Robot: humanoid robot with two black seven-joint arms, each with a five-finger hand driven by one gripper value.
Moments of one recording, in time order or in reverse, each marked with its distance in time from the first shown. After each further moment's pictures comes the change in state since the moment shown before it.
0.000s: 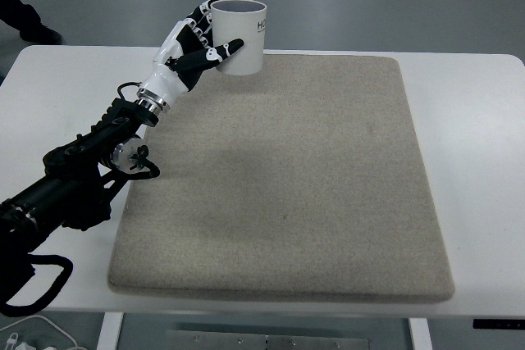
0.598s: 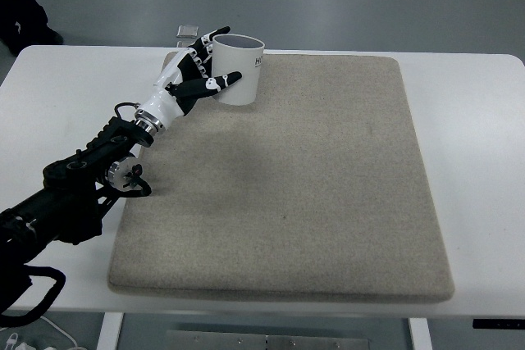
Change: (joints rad) left arm 0.030 0.004 0.088 0.068 0.020 -0.008 0.000; right arm 0.000 0.000 0.000 0.000 0.000 0.000 0.000
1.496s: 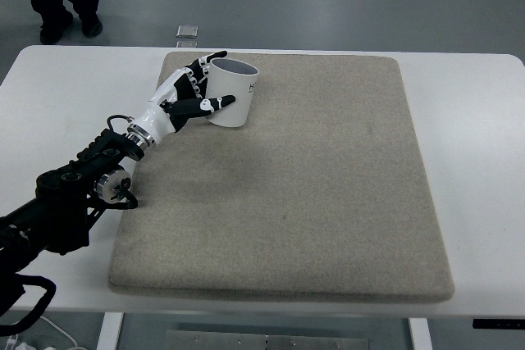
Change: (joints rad) left arm 0.037 0.020 0.020 0.031 0.058 -0.036 0.000; right arm -0.007 0.000 -0.001 0.000 0.000 -0.002 0.000
